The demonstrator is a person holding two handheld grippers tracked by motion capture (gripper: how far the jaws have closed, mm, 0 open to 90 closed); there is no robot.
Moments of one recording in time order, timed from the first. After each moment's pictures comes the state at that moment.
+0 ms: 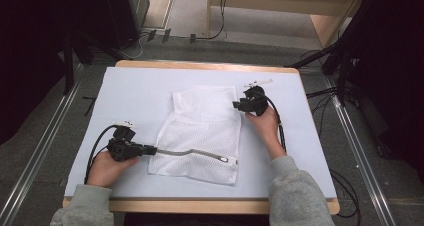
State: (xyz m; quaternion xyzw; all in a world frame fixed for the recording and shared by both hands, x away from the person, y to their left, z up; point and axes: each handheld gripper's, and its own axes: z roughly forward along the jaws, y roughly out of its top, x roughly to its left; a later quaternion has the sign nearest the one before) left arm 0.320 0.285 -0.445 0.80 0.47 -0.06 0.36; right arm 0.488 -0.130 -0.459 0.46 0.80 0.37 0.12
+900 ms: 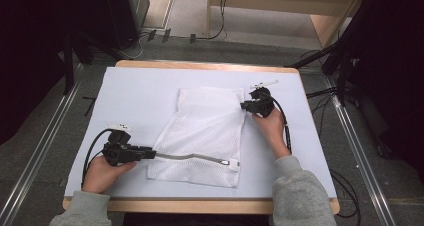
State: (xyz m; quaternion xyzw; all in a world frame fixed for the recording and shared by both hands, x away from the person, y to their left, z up) left arm 0.306 0.293 -0.433 0.80 0.46 -0.04 0.39; right arm 0.484 -0.150 -0.460 0.47 0.80 0.35 0.12
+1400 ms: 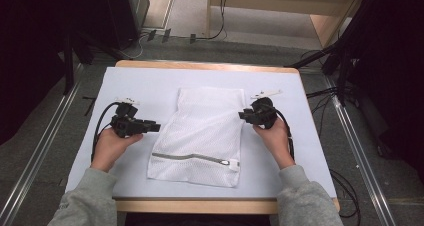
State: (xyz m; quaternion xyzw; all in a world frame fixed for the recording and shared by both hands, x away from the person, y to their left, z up) left arm 0.384 0.278 -0.417 0.80 0.47 -0.01 0.38; right arm 0.430 -0.148 -0.442 0.43 0.81 0.37 0.12
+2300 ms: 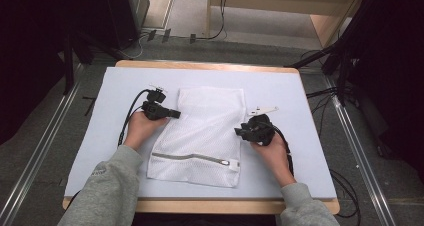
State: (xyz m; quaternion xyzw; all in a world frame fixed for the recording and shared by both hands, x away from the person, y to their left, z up) left arm 0.460 0.229 -0.456 0.81 0.46 -0.03 0.35; right arm 0.387 -0.139 -0.460 0.41 0.83 0.37 0.10
